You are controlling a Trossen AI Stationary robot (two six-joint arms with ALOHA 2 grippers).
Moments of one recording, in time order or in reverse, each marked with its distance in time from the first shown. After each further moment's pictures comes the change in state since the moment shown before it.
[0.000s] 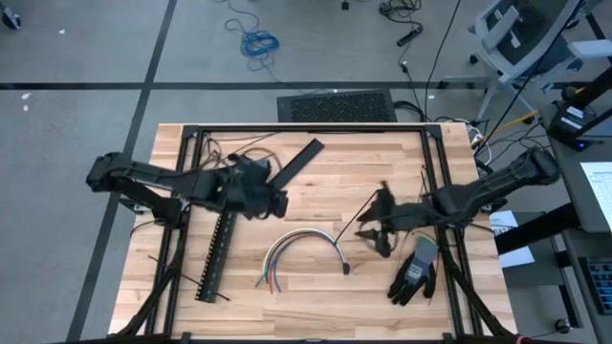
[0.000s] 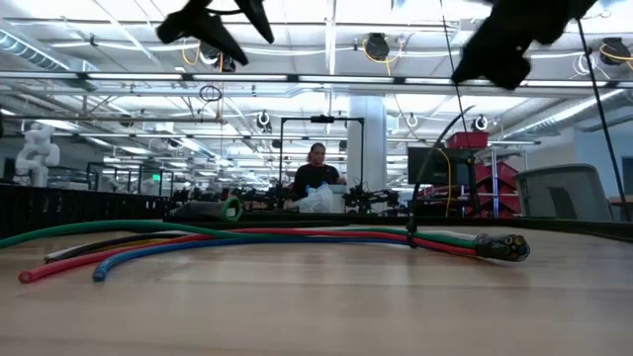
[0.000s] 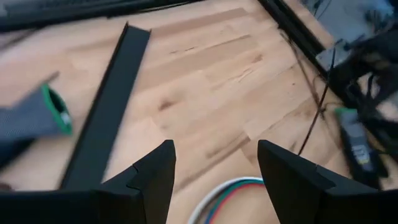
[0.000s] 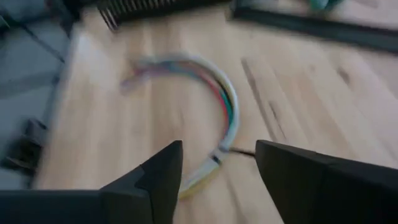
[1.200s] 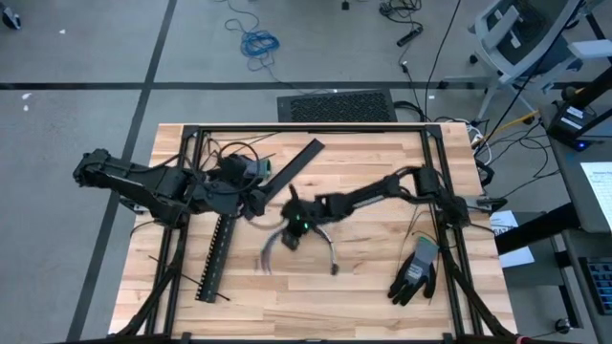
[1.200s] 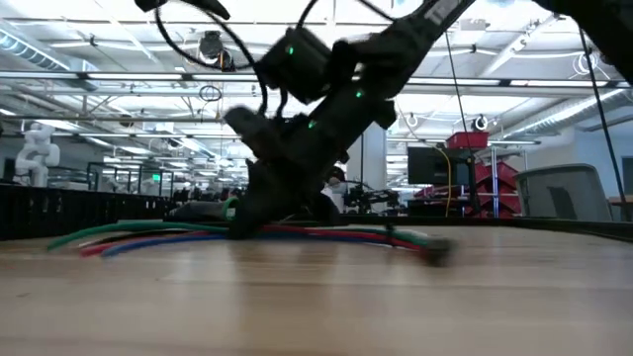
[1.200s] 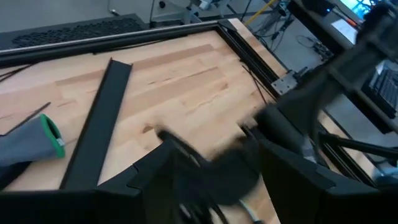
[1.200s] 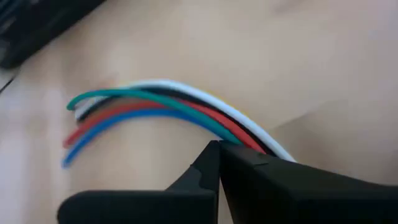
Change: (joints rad) left arm -0.095 -0.180 -0.011 0.004 -0.093 0.045; right arm -0.322 1.121 0.674 0.262 -0.338 0.109
